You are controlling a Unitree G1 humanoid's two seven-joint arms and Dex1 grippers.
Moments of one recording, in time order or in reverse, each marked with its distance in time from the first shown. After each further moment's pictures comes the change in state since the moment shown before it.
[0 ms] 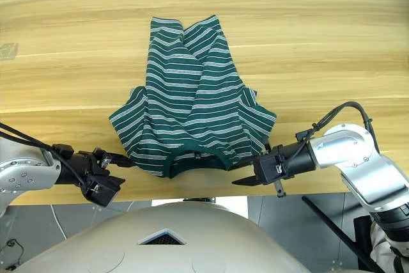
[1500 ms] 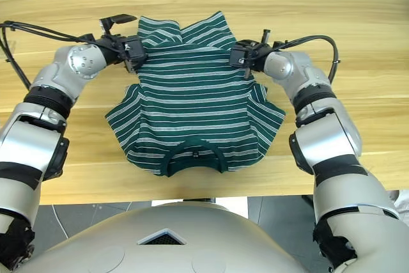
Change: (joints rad) left arm -1.042 -0.811 -0.201 1.797 0.332 -0.349 0.741; right arm -0.990 0.694 0.242 1.788 -0.954 -0.539 -0.957
